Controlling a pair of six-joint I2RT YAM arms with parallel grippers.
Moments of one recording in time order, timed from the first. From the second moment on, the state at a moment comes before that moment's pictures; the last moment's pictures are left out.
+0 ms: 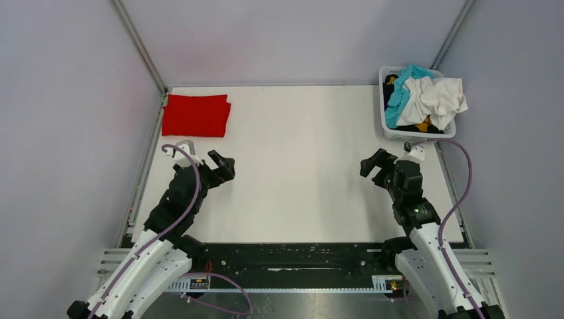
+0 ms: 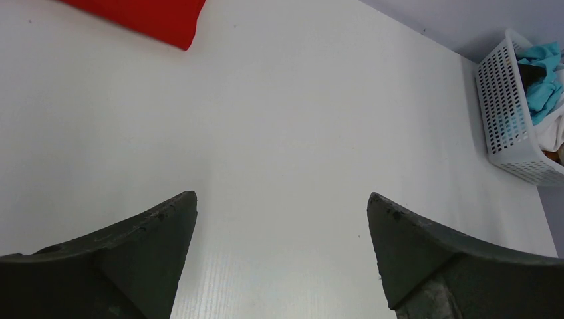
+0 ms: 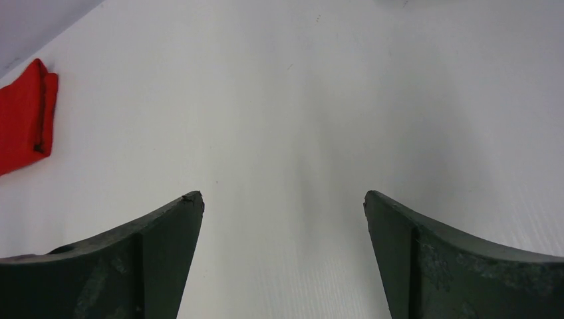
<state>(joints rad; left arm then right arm) -0.48 0.55 0.56 -0.33 -0.36 -0.61 0.18 0.62 0.46 -0.25 0.12 0.56</state>
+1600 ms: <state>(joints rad) -0.48 0.68 0.56 -0.34 -0.45 -0.60 -0.33 2.44 2.30 -0.47 0.15 0.48</state>
